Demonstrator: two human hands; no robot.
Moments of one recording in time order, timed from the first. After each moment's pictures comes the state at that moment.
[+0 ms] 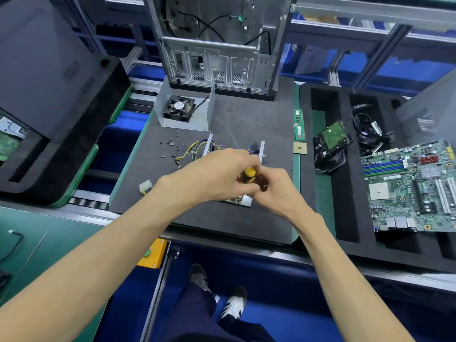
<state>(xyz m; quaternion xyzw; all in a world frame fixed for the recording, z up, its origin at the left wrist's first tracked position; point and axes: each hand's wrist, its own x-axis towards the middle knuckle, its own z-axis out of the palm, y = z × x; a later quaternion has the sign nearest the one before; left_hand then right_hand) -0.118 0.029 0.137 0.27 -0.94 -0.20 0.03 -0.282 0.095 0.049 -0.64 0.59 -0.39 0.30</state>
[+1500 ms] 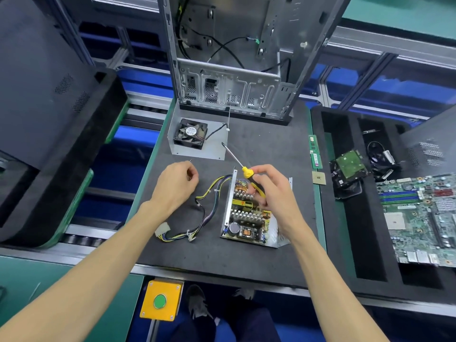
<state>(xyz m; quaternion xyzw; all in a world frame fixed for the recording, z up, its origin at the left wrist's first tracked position) -0.015 -0.125 0.010 0.54 -0.78 -0.26 0.17 -0.220 0.003 0.072 -0.35 0.63 -0.50 0.48</state>
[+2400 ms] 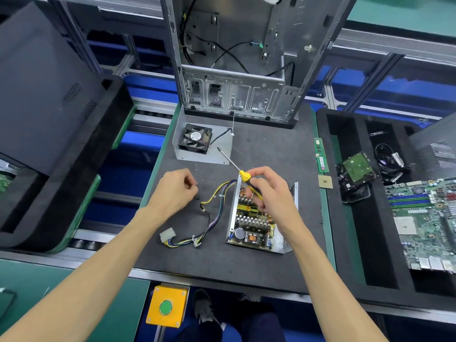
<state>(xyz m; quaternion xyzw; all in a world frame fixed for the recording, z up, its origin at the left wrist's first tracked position) -0.001 -0.131 0.006 0.56 -0.76 -0.29 0.14 -0.211 -0.007 0.073 -0.37 0.62 -0.50 0.48</state>
